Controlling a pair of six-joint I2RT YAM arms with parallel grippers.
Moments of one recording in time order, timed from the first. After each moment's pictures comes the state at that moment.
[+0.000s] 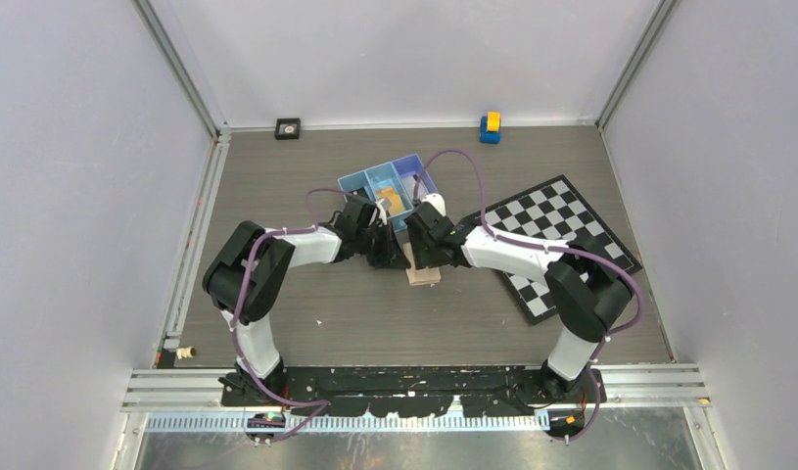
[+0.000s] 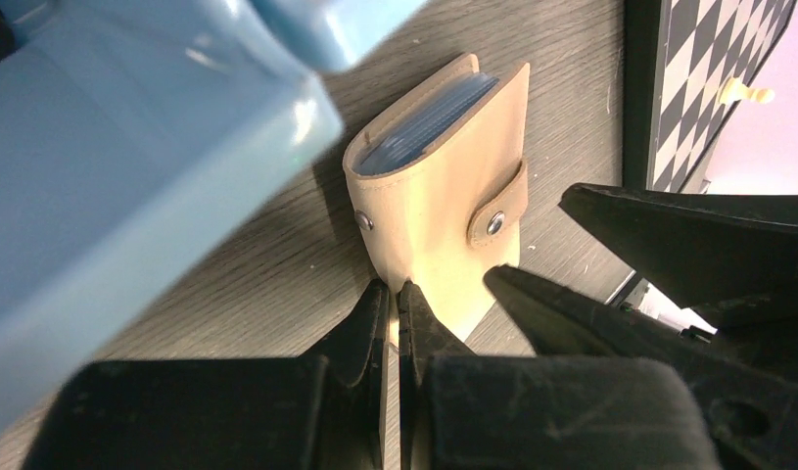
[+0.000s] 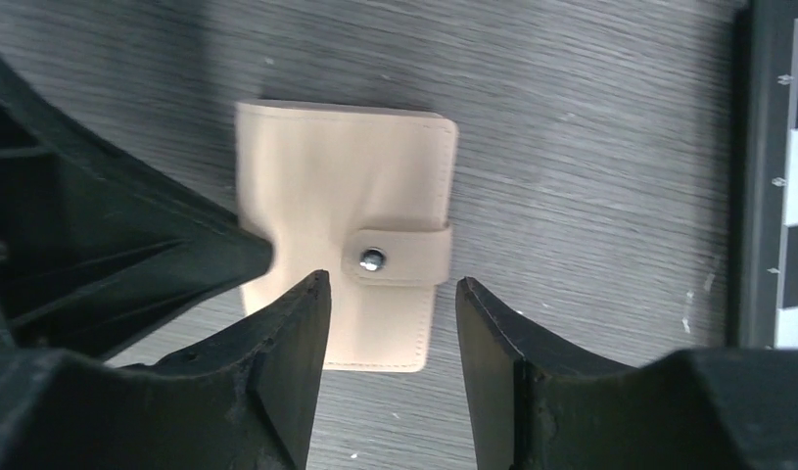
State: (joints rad) left arm -0.55 1.83 0.94 0.03 0.48 -0.73; right arm 0.80 1.72 1.11 -0.43 0.33 0.48
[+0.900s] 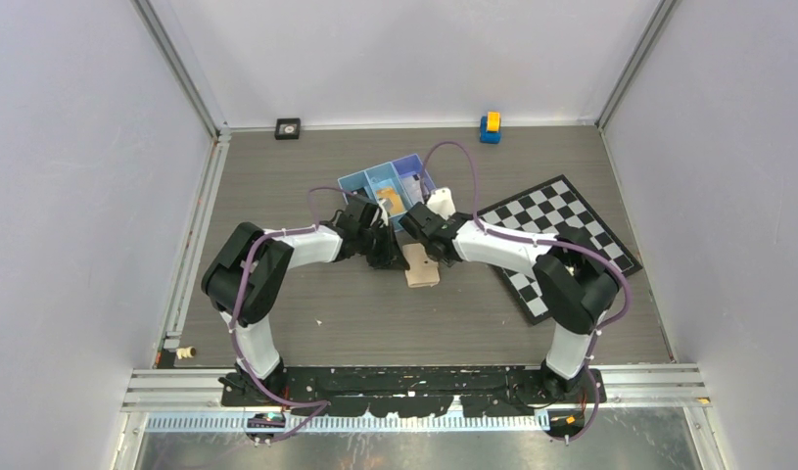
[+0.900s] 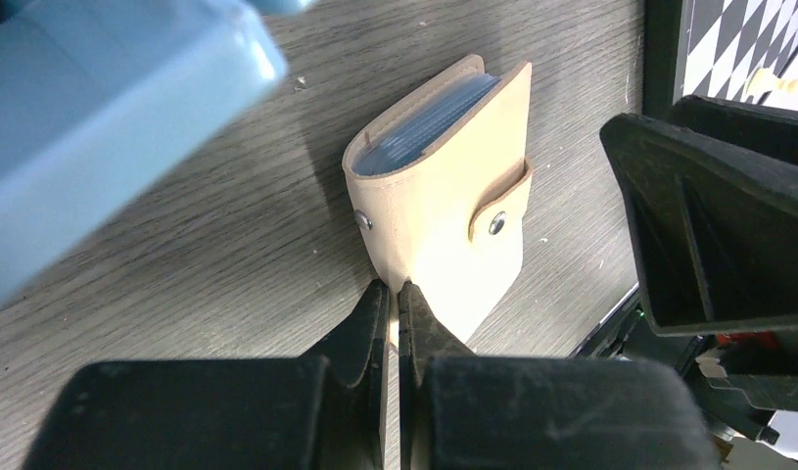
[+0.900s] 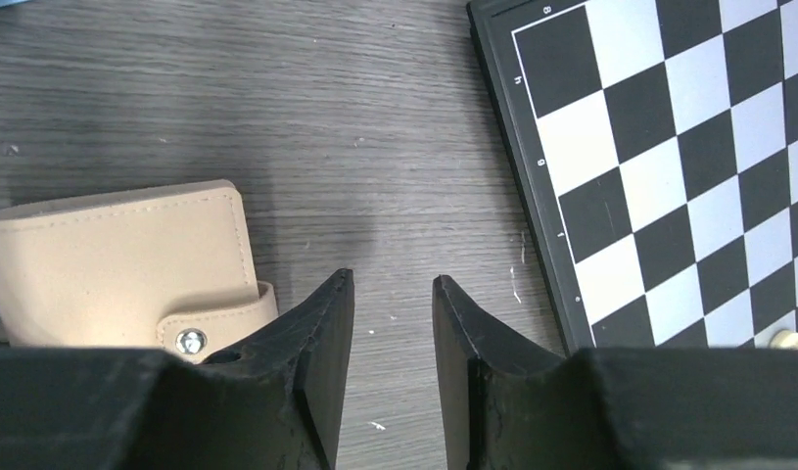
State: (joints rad) left arm -0.56 1.81 0.96 -0.04 0.45 -0.70; right arm 0.81 1.80 1.19 -0.59 0.65 0.53
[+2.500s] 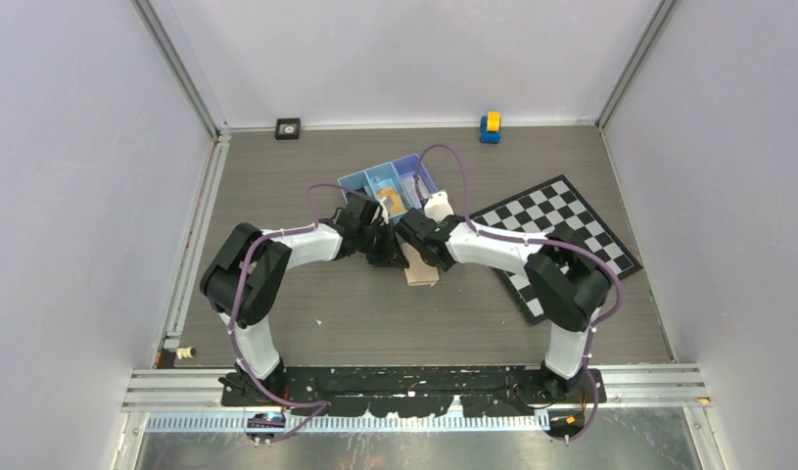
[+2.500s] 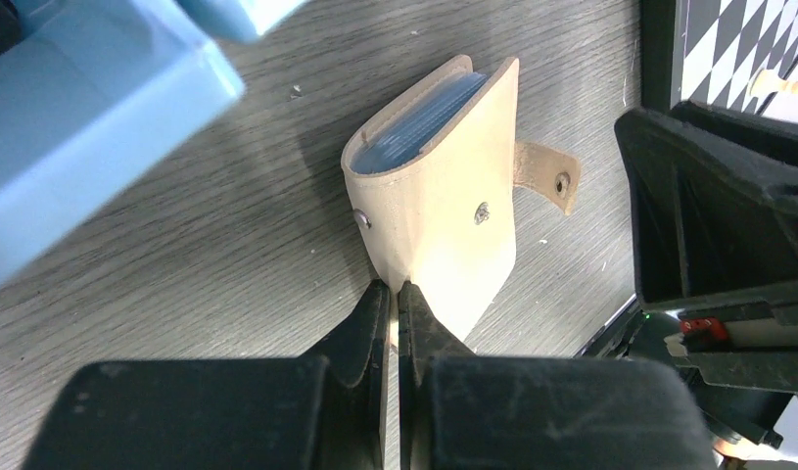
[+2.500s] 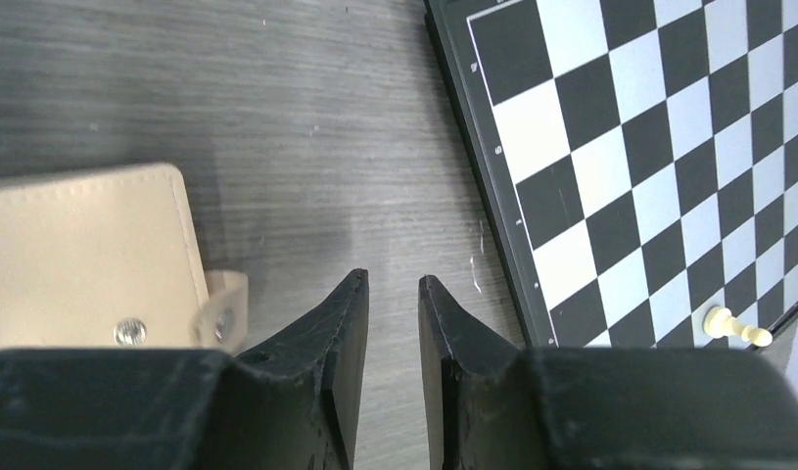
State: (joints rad) left arm -0.56 1.80 0.98 -0.07 0.44 -0.68; right arm 0.84 1.86 1.23 -0.67 0.77 0.53
